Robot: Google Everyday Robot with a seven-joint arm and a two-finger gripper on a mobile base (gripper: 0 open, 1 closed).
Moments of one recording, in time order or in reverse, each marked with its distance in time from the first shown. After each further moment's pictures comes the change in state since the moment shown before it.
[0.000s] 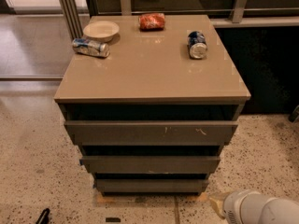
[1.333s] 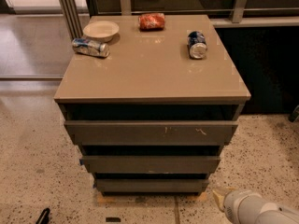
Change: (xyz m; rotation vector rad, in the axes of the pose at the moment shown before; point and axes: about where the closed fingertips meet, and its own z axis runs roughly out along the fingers) arm 0.002 -0.034 0.035 0.106 -0.110 0.066
